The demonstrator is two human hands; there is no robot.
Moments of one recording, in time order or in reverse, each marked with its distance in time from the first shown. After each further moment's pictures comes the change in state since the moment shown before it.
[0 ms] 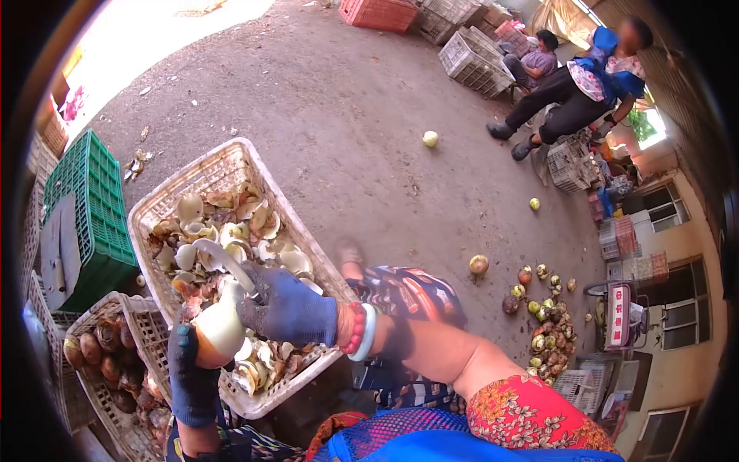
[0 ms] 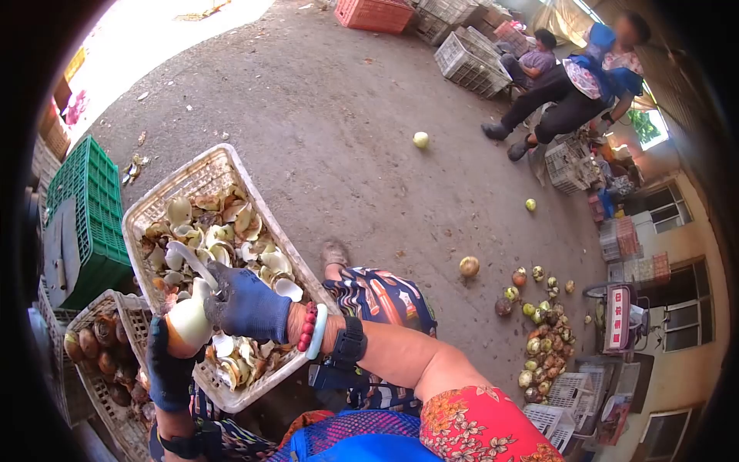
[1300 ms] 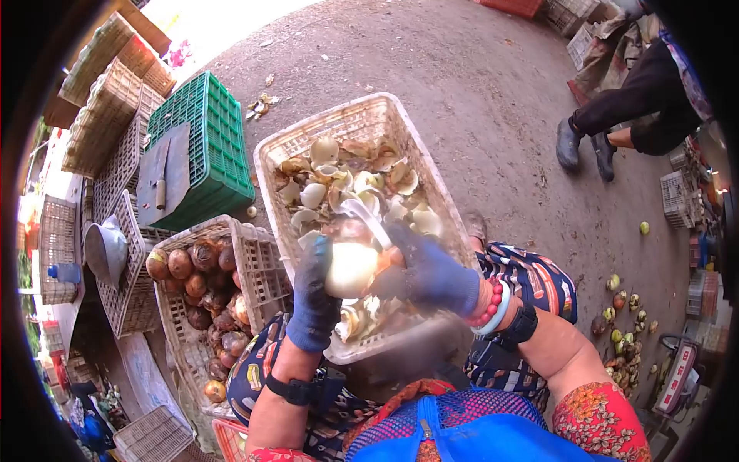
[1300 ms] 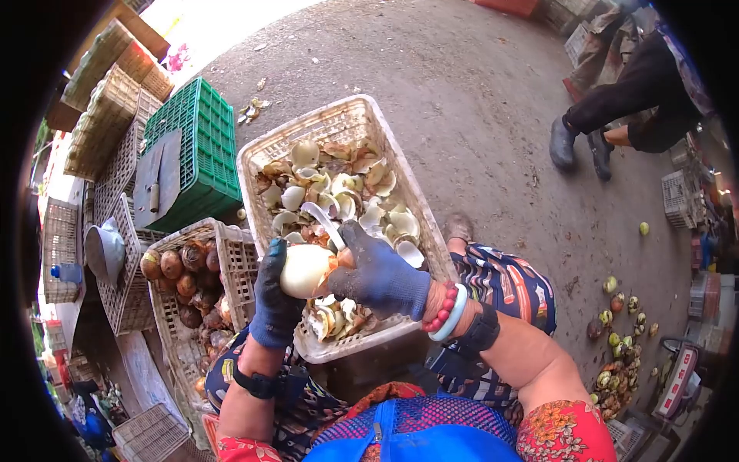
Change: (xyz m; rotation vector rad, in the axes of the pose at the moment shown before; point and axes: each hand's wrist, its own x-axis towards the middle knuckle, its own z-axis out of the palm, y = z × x) left_hand 0.028 -0.025 0.003 -0.136 0.081 0.162; right_hand -0.010 -0.002 0.002 0.210 -0.179 0.091
